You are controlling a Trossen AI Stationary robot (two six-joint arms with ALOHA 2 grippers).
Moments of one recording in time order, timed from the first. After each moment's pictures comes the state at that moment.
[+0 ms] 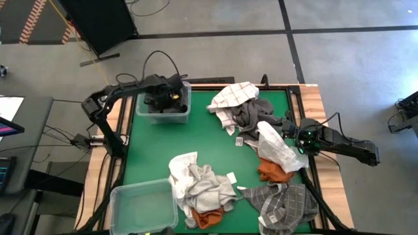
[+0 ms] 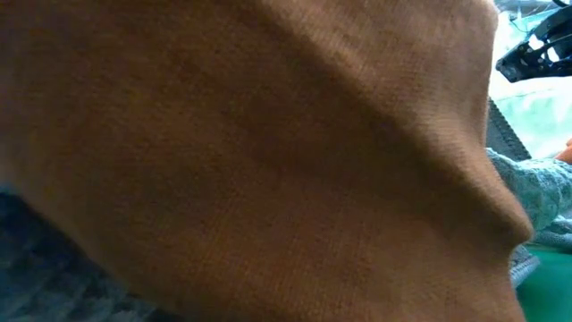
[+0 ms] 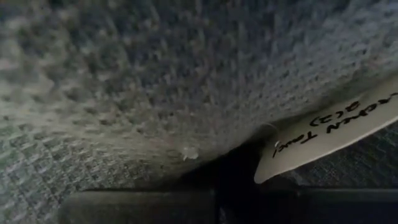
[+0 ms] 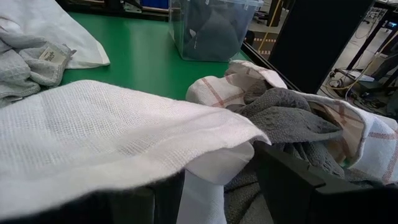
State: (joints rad) left arm 0.70 1.71 1.24 -0.98 -0.24 -0.75; right arm -0.24 0.01 0.12 -0.41 0.12 -0.16
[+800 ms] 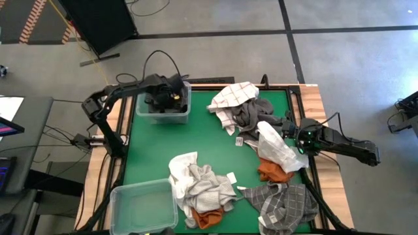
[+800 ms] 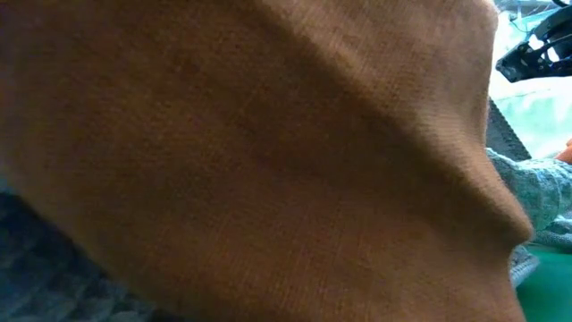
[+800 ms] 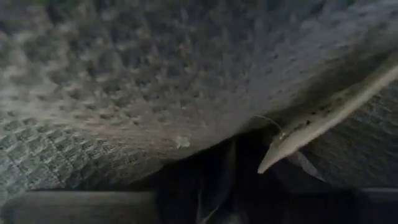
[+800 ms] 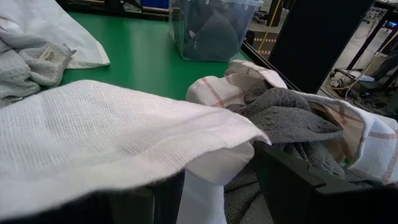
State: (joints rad) left arm 0.69 1.71 1.27 -1.00 -0.21 -0.70; right arm -0.24 0.01 0.12 -0.41 0.12 -0.16
